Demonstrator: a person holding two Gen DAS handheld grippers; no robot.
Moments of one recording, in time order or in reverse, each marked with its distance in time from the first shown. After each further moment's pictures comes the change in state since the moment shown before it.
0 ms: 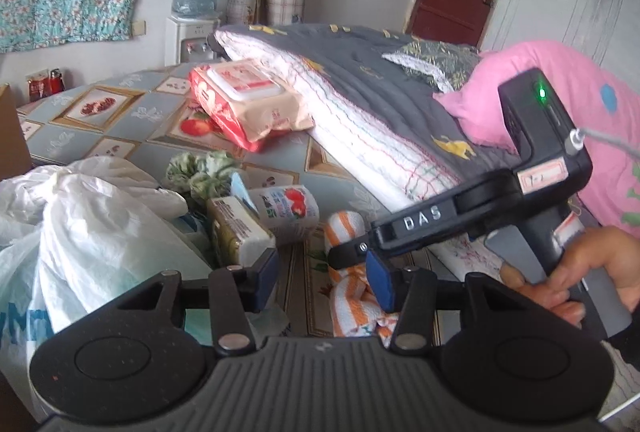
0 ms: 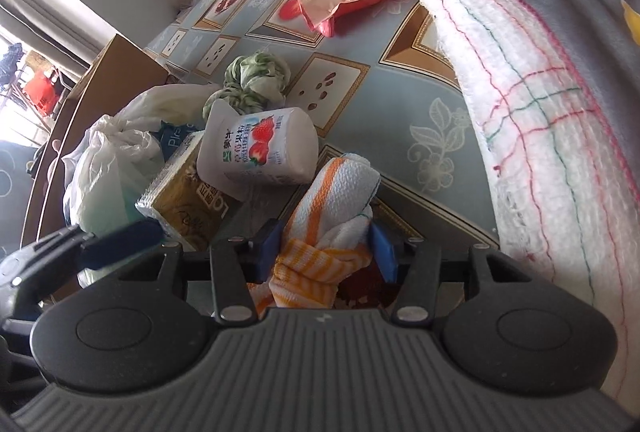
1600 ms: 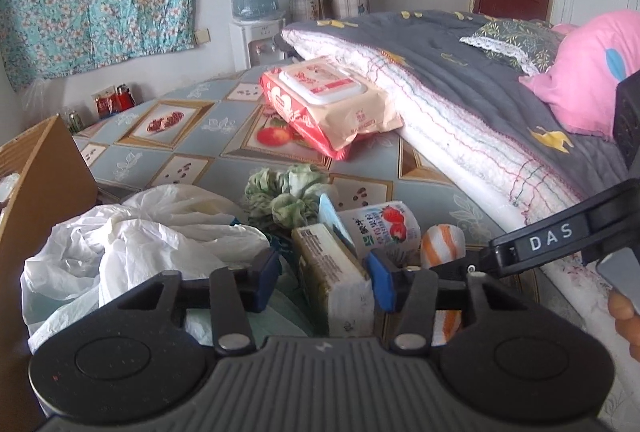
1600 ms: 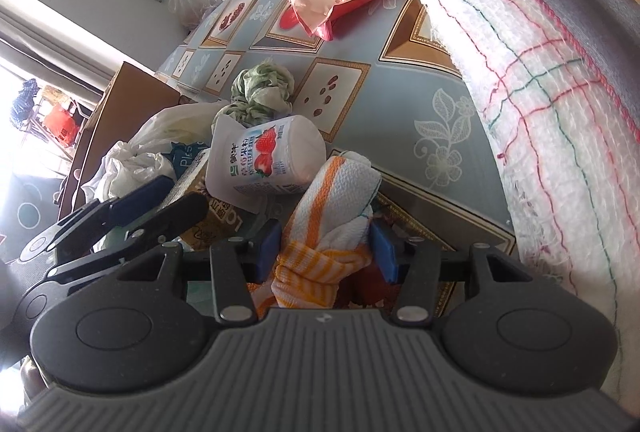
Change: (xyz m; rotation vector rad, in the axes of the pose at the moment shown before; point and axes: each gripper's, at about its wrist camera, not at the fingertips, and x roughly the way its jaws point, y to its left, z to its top) left arm 0.025 0.016 0.020 0.048 0.031 0.283; right arm -0.002 -0.011 -0.005 0.089 -0.023 0.076
